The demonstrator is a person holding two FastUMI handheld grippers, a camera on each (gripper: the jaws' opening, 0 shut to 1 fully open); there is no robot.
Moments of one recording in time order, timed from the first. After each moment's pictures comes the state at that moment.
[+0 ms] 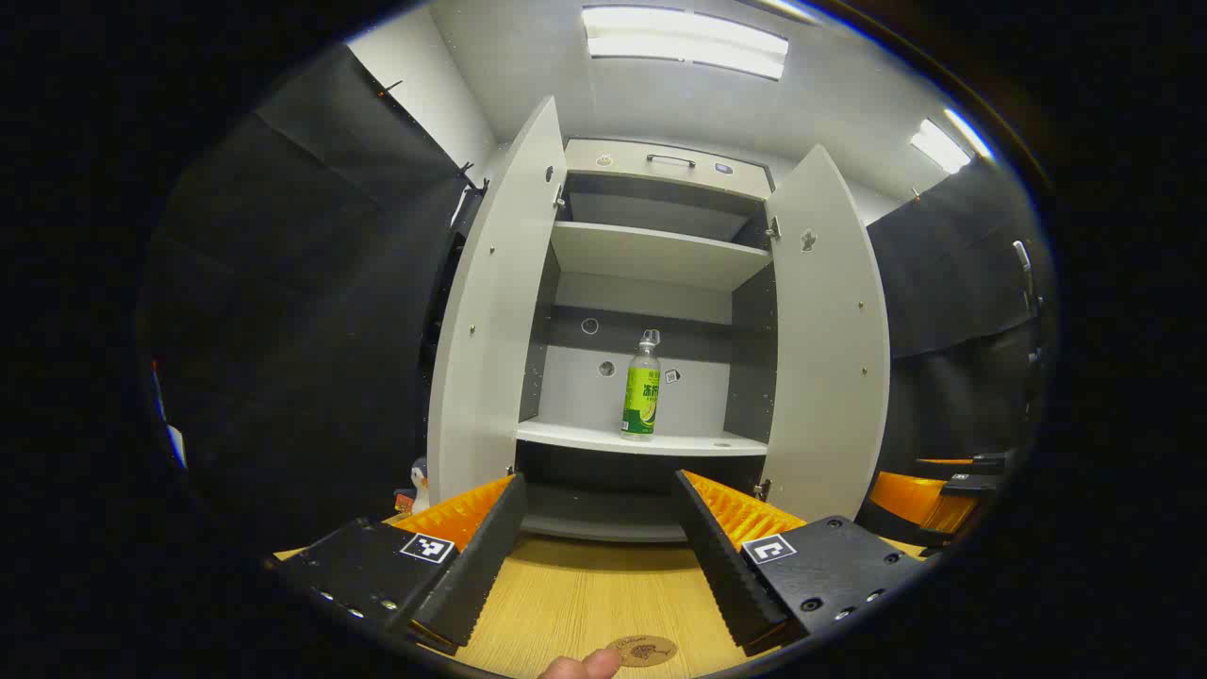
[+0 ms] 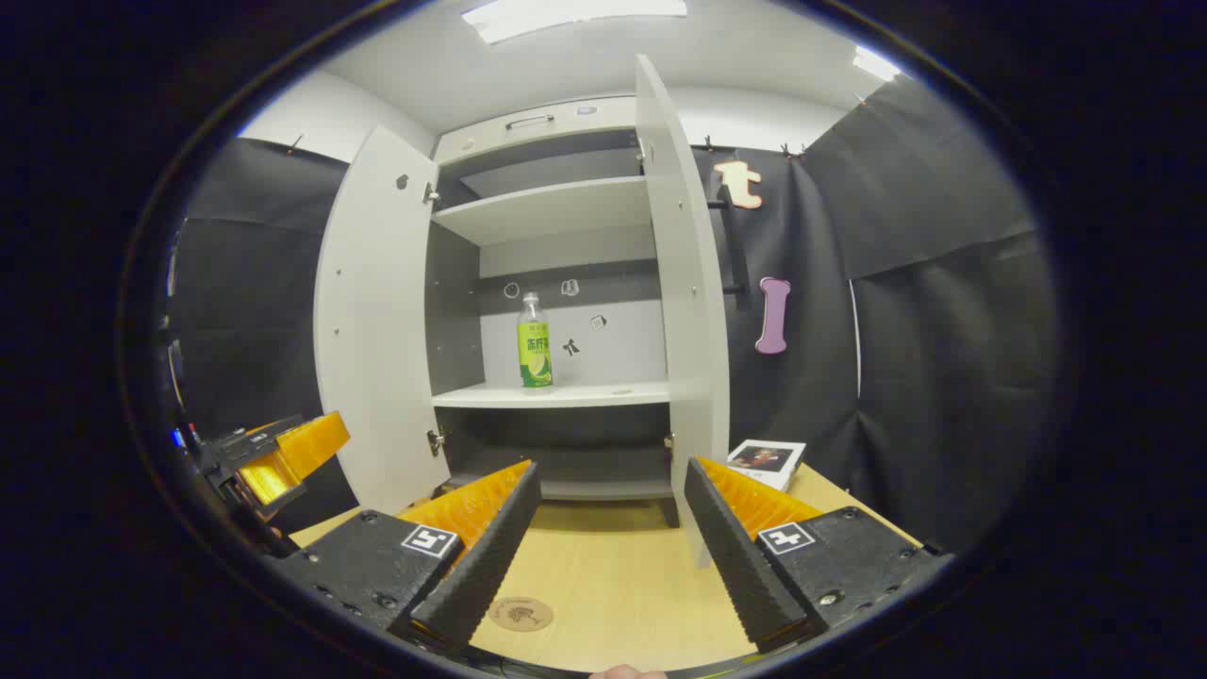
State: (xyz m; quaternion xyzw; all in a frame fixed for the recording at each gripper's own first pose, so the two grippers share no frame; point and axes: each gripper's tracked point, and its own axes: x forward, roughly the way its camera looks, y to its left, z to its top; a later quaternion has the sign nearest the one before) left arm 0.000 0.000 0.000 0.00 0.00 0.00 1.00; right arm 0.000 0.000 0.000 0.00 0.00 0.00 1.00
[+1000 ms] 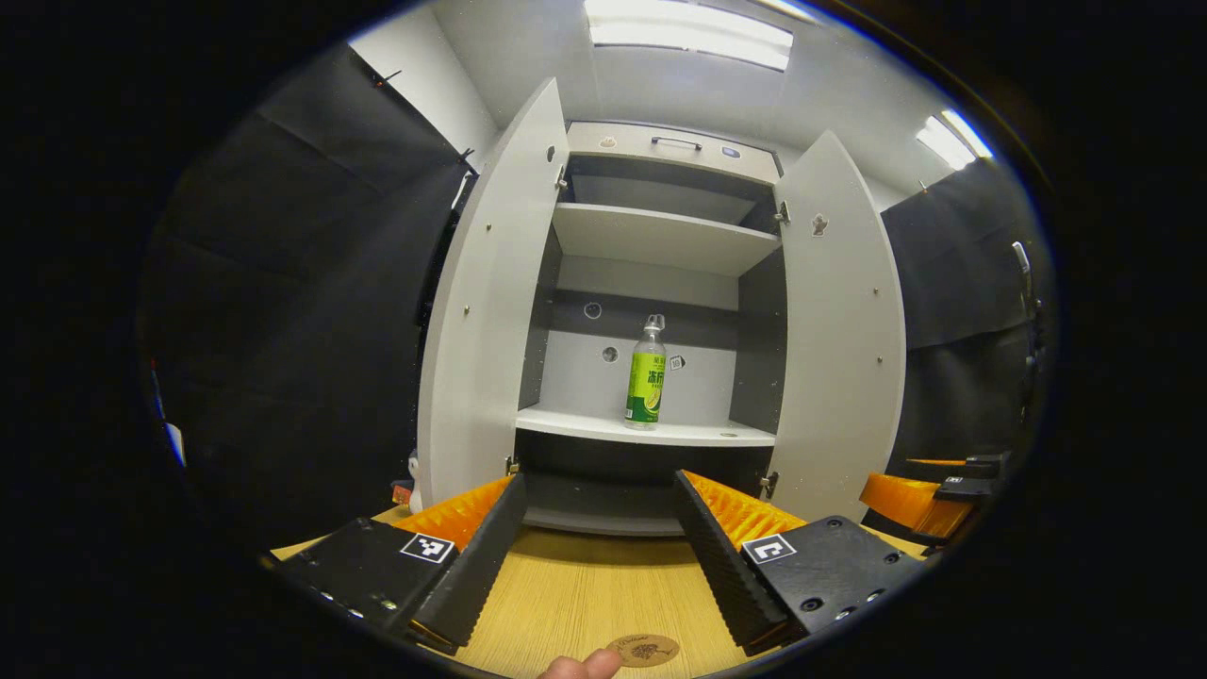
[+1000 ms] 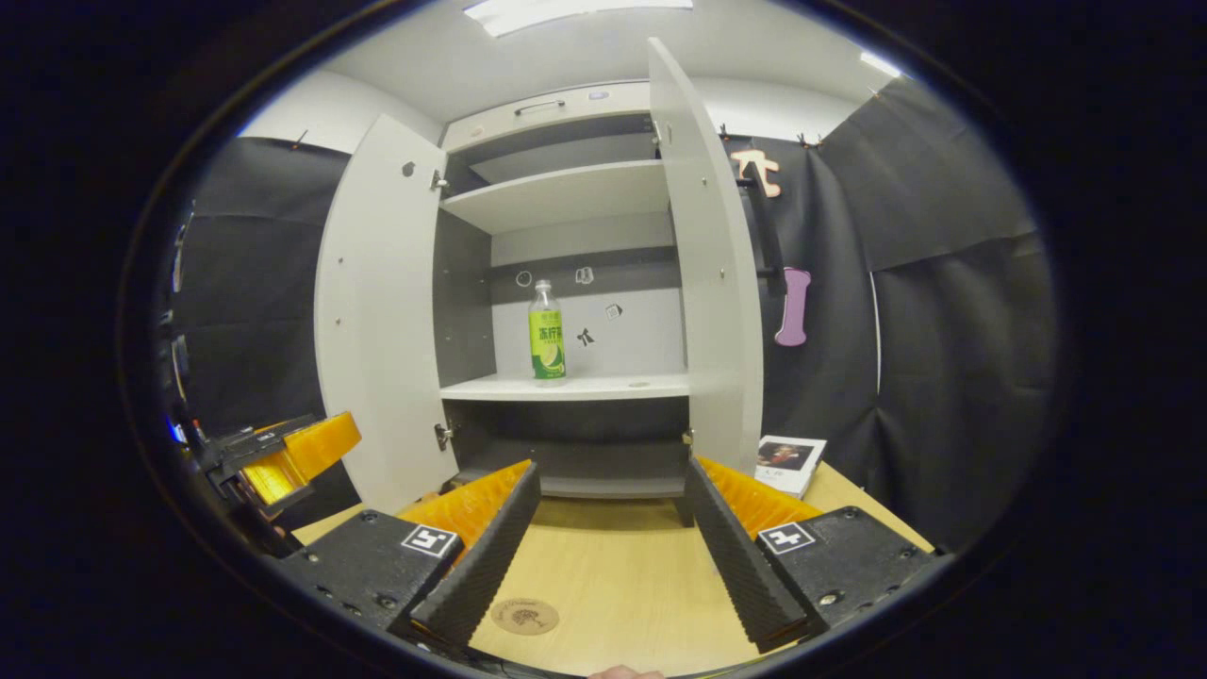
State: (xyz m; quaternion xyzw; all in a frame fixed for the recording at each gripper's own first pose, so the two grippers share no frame) left arm 0.024 0.001 -0.012 0.00 0.02 0.00 1.00; right arm 0.012 0.005 -0.002 -0.01 0.02 0.02 1.00
